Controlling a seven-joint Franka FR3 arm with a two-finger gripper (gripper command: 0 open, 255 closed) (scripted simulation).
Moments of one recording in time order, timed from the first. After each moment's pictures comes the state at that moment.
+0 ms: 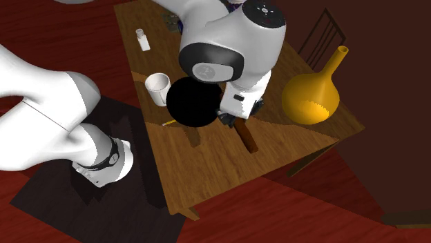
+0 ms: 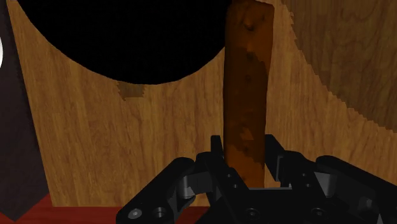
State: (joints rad) arm -0.14 -0.21 0.64 -2.45 0.20 2.25 1.18
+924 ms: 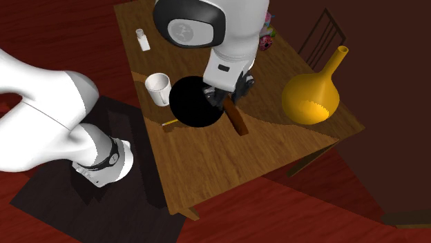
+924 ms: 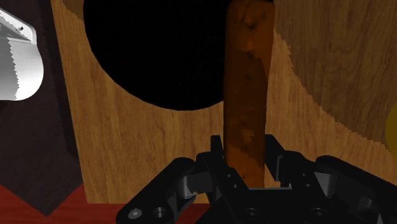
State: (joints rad) arm -0.08 -0.41 0.61 -2.45 0.29 2.07 1.16
